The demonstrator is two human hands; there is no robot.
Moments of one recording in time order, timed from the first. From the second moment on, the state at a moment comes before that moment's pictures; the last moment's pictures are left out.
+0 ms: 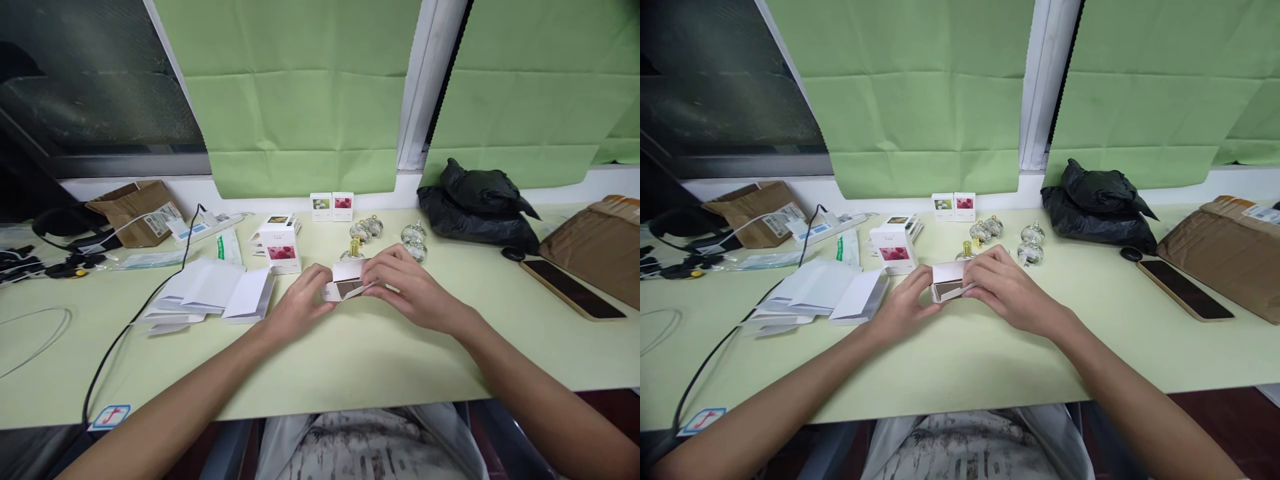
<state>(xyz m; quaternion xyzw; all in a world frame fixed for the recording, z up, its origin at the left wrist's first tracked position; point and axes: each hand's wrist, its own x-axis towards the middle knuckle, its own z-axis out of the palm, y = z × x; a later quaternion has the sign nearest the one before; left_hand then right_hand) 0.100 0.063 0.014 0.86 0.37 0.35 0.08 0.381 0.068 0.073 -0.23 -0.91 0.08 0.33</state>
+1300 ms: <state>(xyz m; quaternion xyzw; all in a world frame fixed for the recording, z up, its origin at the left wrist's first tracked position) 0.114 0.065 0.009 0.77 0.43 0.37 0.29 0.378 0.067 0.050 -0.24 -0.91 -0.07 0.33</state>
